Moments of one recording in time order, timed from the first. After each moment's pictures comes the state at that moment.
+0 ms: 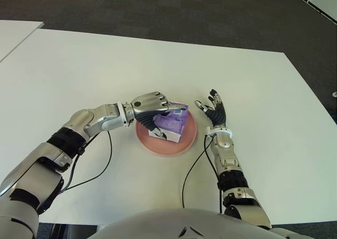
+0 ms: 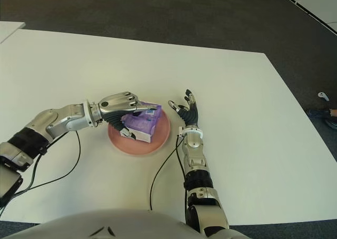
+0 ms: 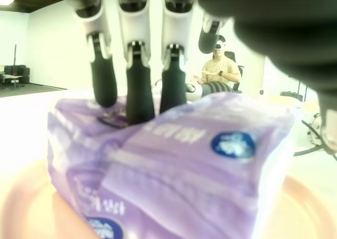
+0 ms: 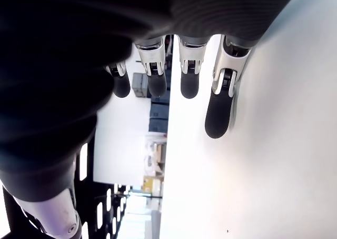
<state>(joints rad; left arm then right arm) -0.53 0.56 -0.56 0.42 0.81 -0.83 0.11 -0.20 -0.03 -0.08 0.49 -0.05 -0.19 -0.12</state>
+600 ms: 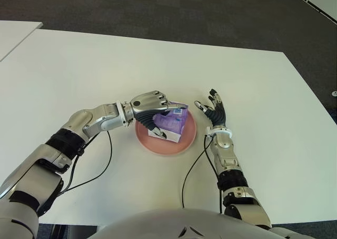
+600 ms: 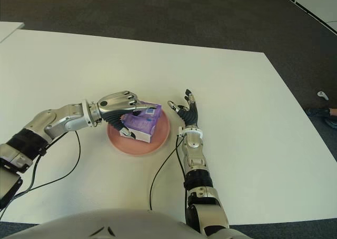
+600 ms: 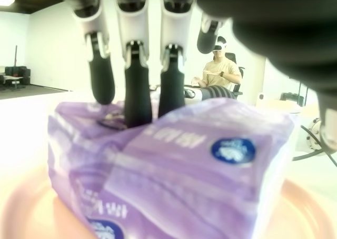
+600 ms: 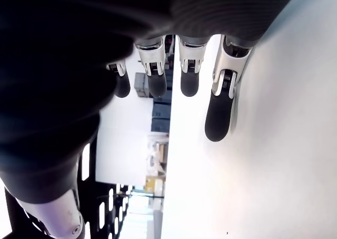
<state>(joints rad) -0.52 0.55 -0.52 0.40 0.81 -0.82 0.09 -0.21 -0.04 -0.08 0.50 -0.05 -0.21 -0.12</state>
